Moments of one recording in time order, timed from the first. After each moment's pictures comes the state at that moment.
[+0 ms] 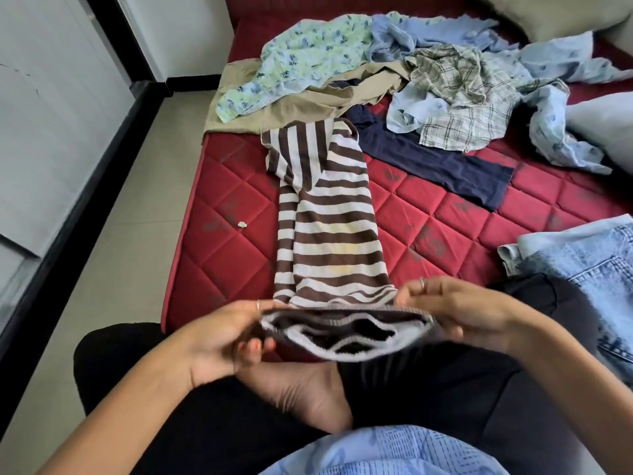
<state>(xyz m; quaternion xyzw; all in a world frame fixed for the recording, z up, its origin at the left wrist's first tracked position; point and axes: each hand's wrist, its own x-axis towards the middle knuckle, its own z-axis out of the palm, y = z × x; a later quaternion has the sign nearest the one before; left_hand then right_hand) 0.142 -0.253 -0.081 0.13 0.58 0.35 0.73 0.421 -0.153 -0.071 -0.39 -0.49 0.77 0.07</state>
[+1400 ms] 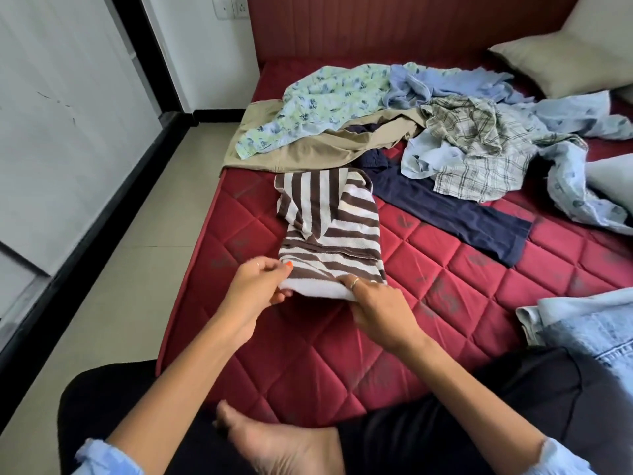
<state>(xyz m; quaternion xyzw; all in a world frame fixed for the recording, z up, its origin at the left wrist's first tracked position) 0.126 -0.136 -0.111 0.30 0.67 0.52 0.44 0.322 -0.080 -0.140 -0.37 -0.90 0.07 0.21</state>
